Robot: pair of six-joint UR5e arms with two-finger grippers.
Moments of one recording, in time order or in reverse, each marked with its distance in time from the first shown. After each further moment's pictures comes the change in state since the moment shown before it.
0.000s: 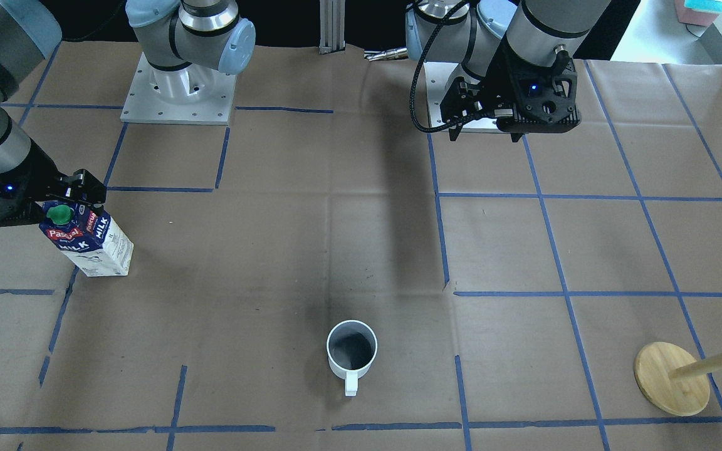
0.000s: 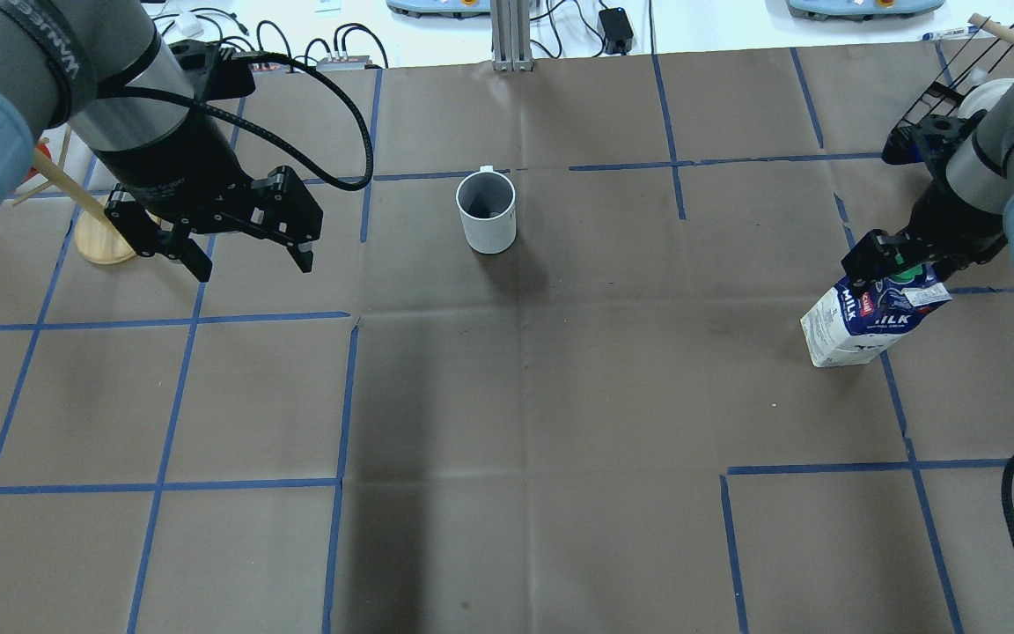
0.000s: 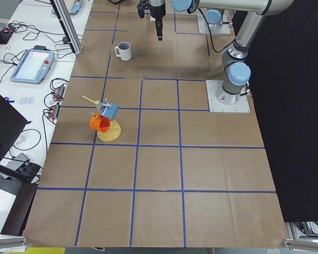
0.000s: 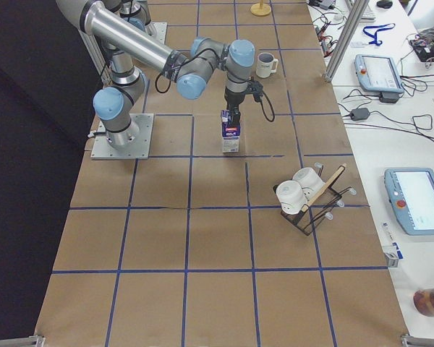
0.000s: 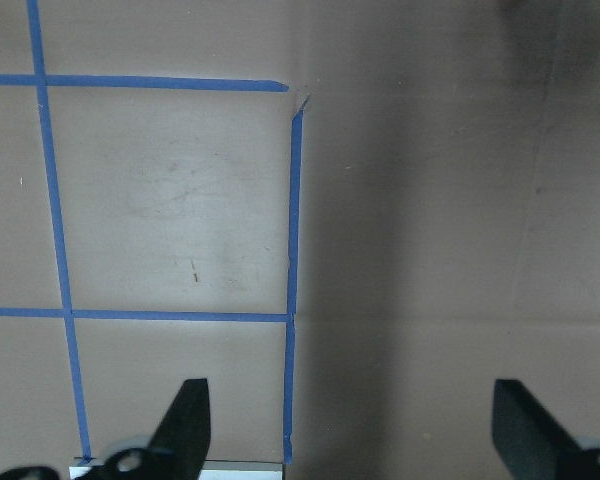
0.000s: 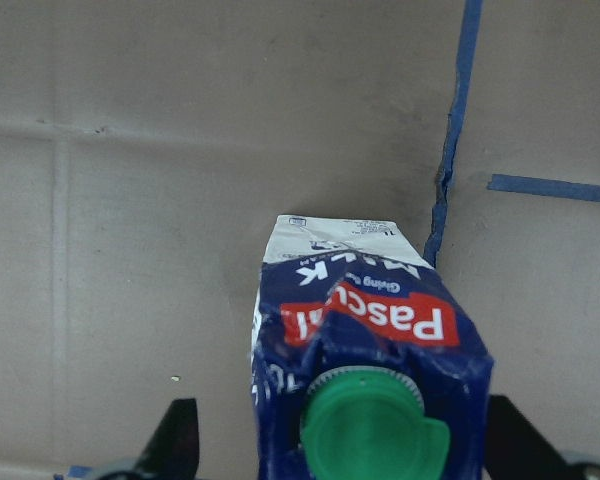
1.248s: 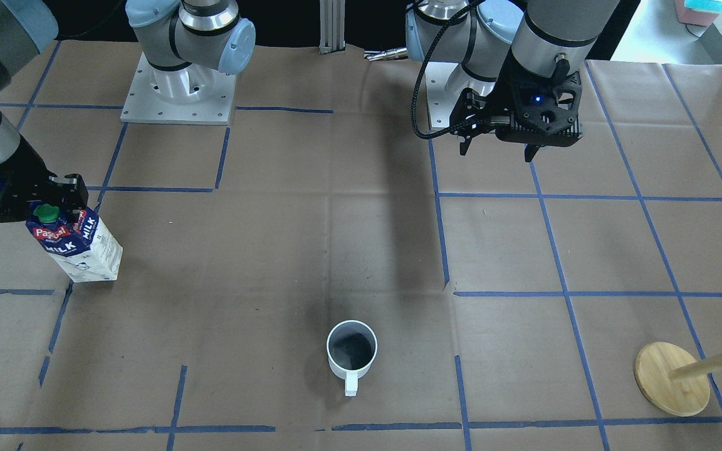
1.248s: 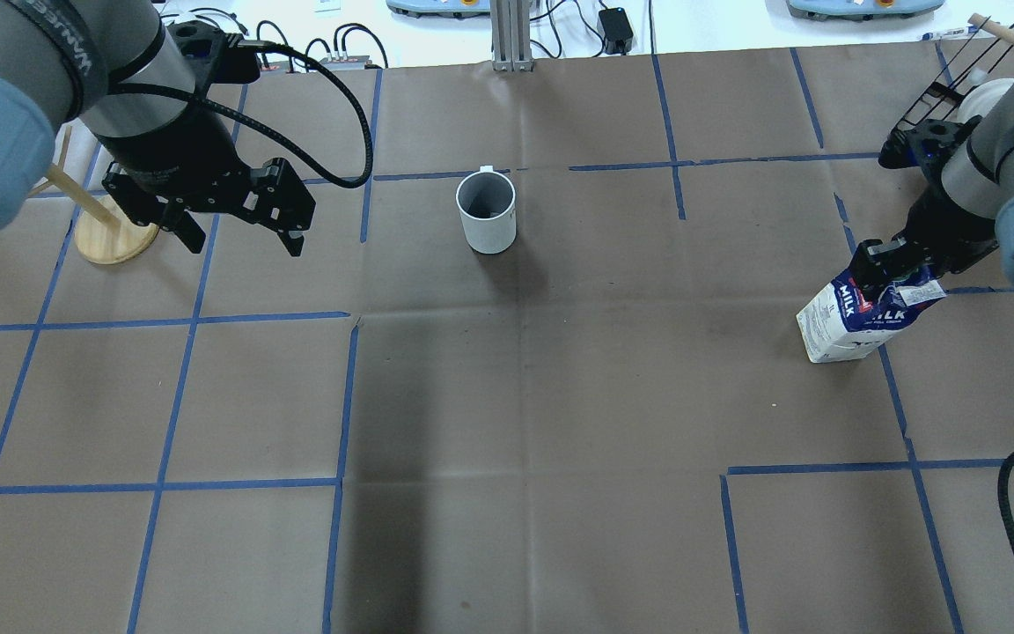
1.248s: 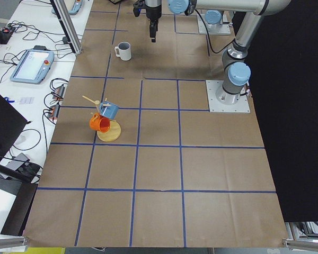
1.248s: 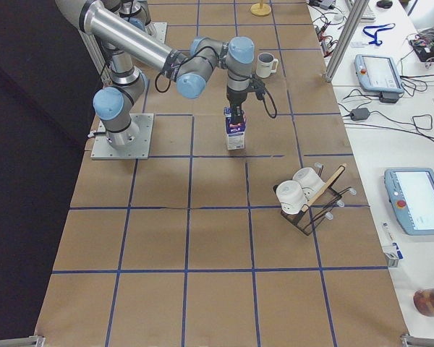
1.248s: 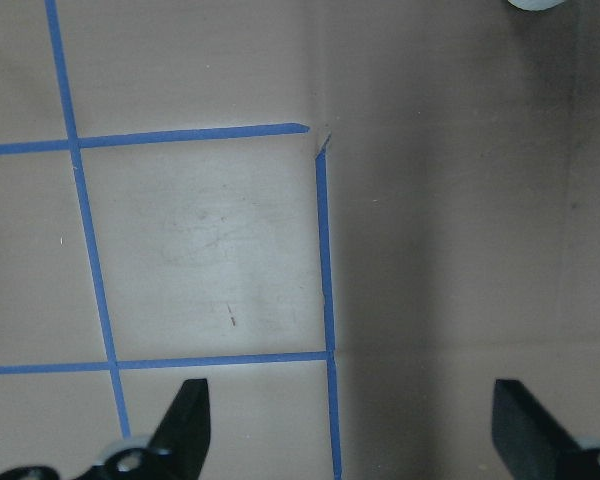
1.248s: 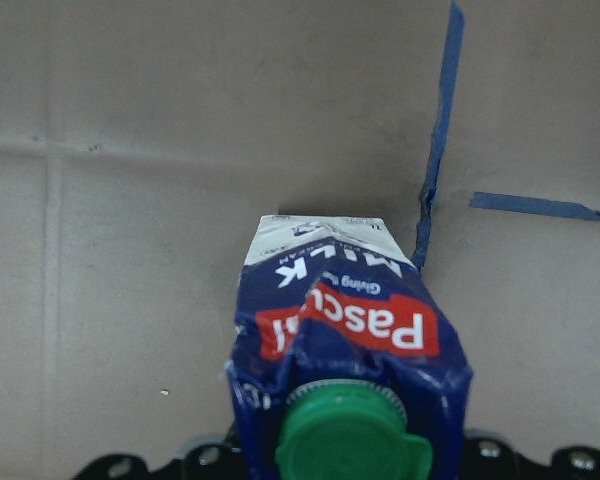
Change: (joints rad) left arm -0.001 -0.013 -0.003 0.089 0.055 0.143; right arm 0.002 -0.014 -0.059 0.009 -0.017 0.001
